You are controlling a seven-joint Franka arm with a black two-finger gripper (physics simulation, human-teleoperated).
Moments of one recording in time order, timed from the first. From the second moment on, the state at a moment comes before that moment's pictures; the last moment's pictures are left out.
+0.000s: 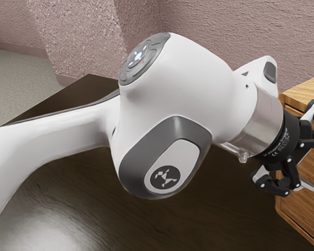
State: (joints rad) arm 0.26 0.00 -0.87 -1.72 -0.07 2.48 -1.55
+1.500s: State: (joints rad) arm 0.19 0.05 -0.84 -1.74 -0.07 2.51 -1.55
